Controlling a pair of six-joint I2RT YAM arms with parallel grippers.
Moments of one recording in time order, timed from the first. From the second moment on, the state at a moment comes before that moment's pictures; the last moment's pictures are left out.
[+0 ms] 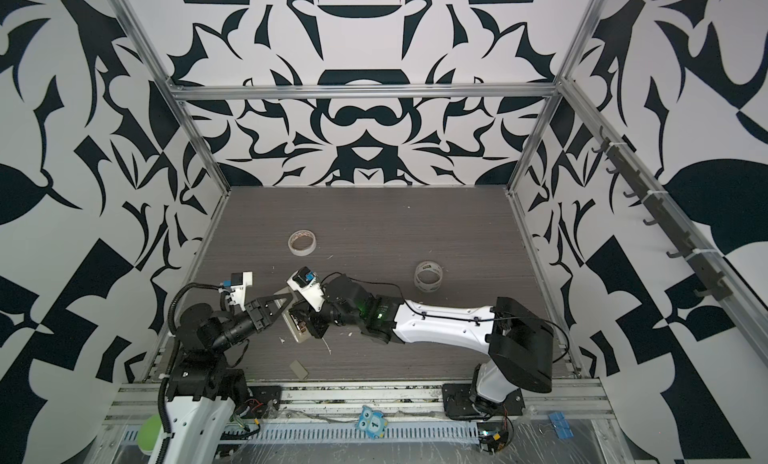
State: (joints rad) left arm -0.04 0.24 0.22 -0.19 0.88 -0.97; right arm 1.18 1.54 1.00 0.19 -0.17 0.27
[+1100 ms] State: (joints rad) left arm -0.04 0.23 0.22 -0.20 0.87 -0.97; right arm 1.18 1.54 0.99 0.19 -0.15 0.29
